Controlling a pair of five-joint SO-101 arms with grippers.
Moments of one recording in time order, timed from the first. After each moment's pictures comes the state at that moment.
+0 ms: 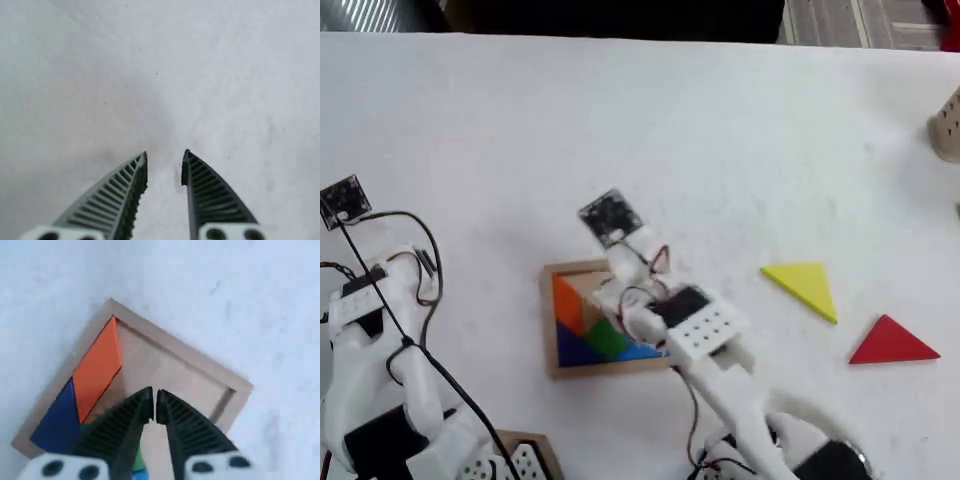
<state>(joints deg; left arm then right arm) -34.8 -17.6 57.8 30.7 3.4 -38.0 -30.1 58.3 34.6 4.2</state>
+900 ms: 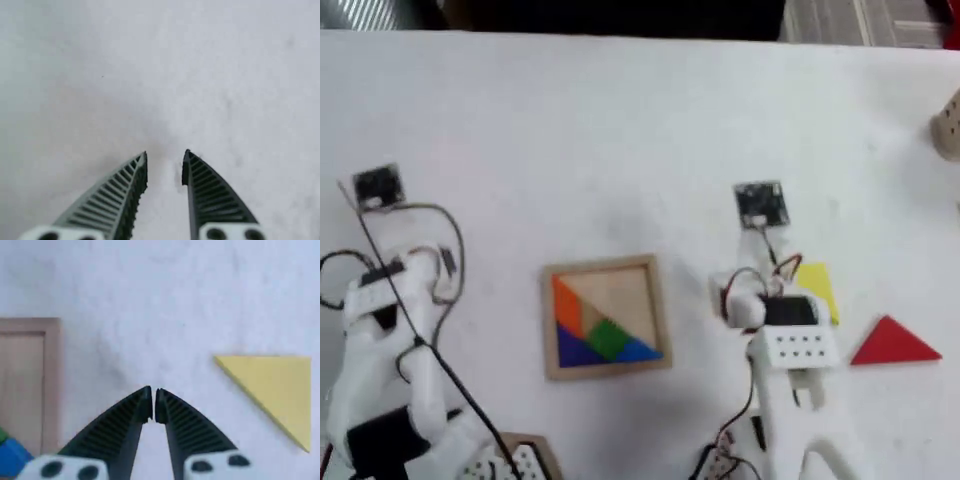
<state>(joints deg) -28.4 -17.6 57.8 31.4 -3.1 -5.0 -45.2 65.1 49.2 8.3</state>
